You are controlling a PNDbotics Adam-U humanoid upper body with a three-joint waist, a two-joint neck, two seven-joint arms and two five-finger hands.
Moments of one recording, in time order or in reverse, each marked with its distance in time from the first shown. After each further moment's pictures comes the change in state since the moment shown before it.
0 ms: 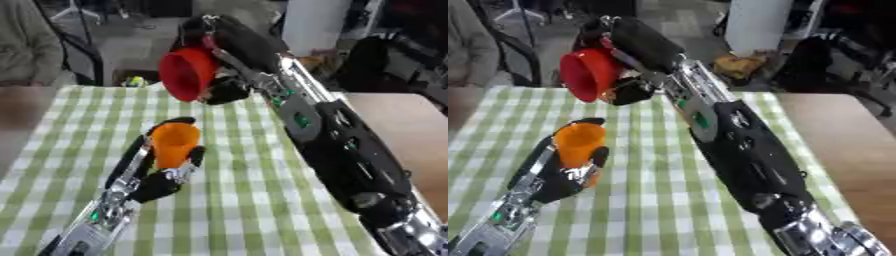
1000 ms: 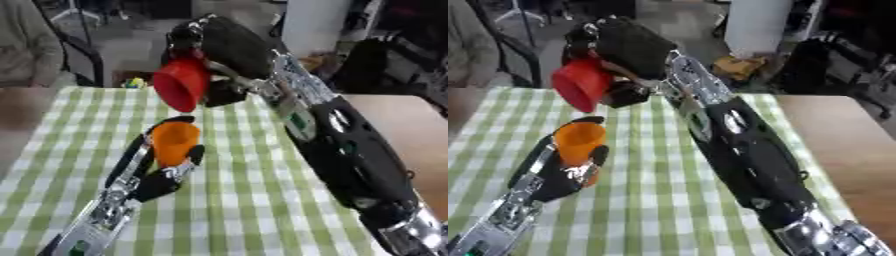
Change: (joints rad) left arm 0.000 0.000 0.006 -0.001 0.008 0.000 0.000; right arm -0.007 0.000 0.019 -0.028 0.177 -0.061 -0.068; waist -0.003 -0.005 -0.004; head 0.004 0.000
